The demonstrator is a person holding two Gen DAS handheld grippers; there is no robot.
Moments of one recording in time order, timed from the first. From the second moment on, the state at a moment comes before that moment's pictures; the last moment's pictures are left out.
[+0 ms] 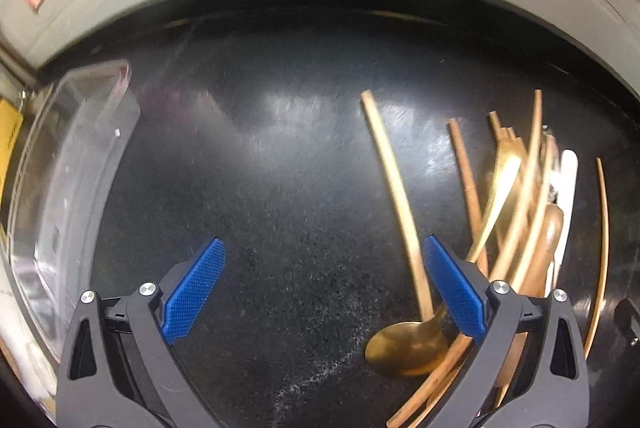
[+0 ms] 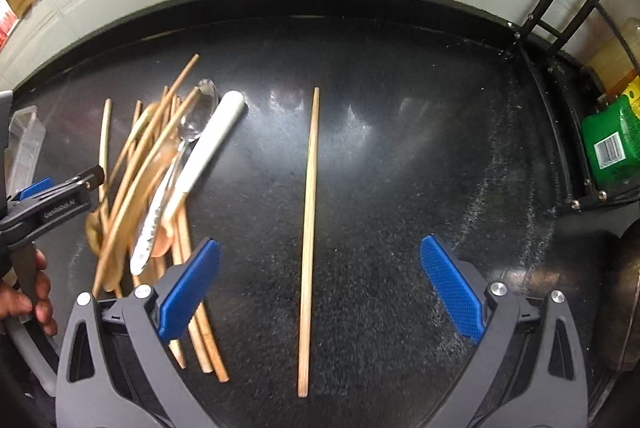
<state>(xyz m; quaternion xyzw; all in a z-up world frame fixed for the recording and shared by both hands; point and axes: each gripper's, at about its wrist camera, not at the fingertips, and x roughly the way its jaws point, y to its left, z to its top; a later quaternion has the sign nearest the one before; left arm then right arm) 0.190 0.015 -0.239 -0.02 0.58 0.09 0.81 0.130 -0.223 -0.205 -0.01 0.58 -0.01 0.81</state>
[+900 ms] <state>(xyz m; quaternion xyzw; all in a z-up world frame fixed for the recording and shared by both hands) 0.138 -0.009 -0.221 -0.03 0.55 0.06 0.83 0.110 -0.229 -0.240 0.01 0.59 0.01 0.81</state>
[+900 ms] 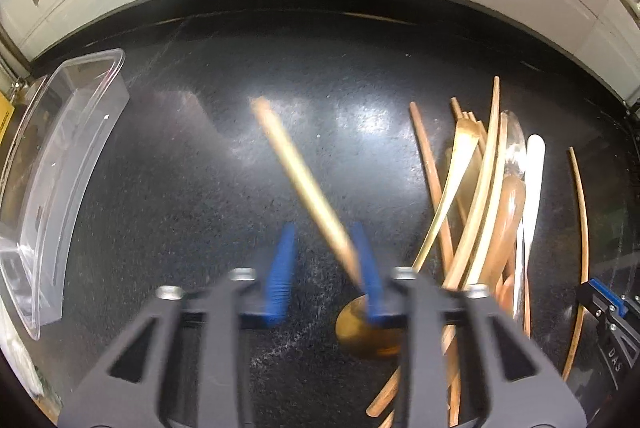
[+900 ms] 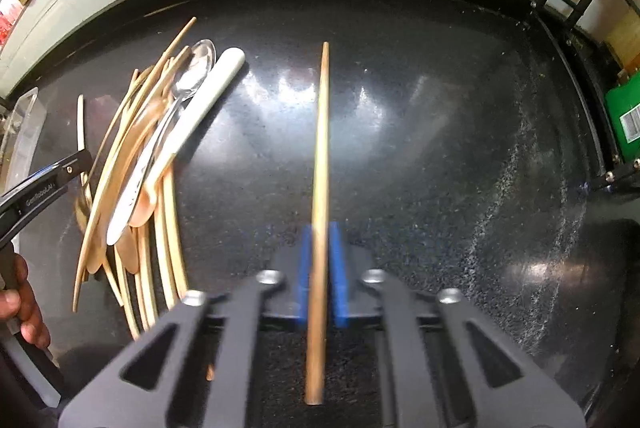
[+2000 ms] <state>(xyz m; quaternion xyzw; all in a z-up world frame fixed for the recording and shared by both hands) 0.061 0.077 -0.055 -0.04 0.45 -0.02 0.89 0.013 -0.195 -0.066 0.03 0.43 0.01 0.90</state>
